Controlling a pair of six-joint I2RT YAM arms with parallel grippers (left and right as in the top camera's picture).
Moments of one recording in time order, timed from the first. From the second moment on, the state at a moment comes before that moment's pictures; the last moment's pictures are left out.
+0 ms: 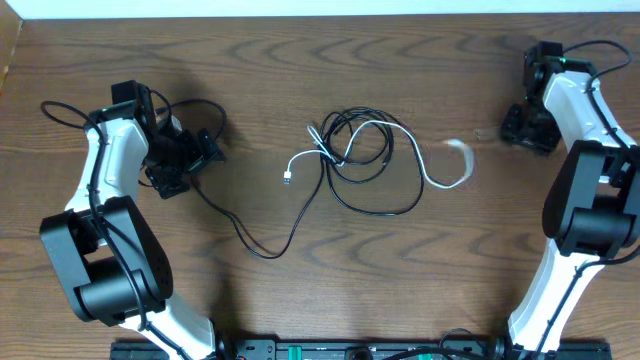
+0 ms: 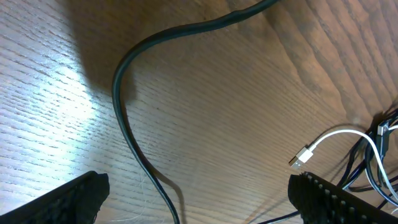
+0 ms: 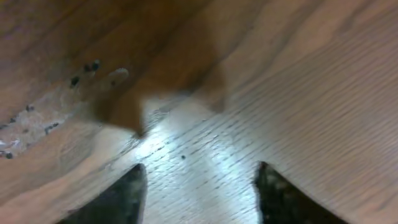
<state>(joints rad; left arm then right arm) 0.27 1.85 1.33 -1.00 0.33 -0.31 -0.13 2.19 1.71 -1.08 0.20 0.40</state>
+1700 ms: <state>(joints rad) 0.27 1.85 1.33 -1.00 0.33 -0.31 0.54 2.18 1.90 -0.81 -0.23 0.58</state>
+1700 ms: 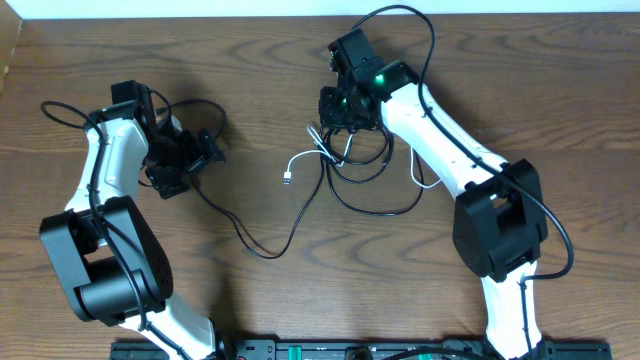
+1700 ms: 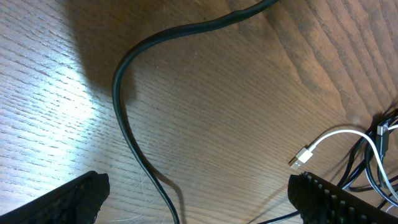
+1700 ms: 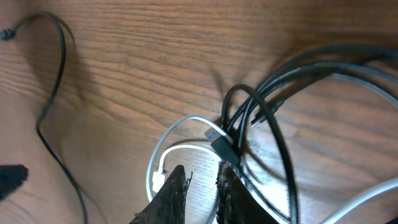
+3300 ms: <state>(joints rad) 0.27 1.85 1.33 -1.00 0.33 -0.31 0.55 2.00 1.68 -0.81 -0.10 0.87</state>
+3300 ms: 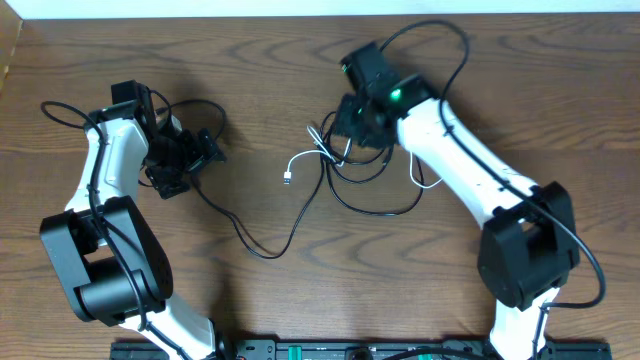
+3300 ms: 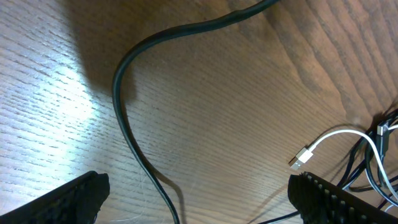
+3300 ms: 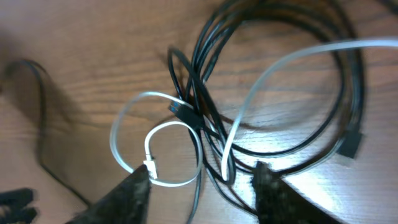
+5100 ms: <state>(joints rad) 0.27 1.85 1.33 -1.00 0.33 -0.31 0.47 1.55 1.46 -0.35 -0.12 0.66</state>
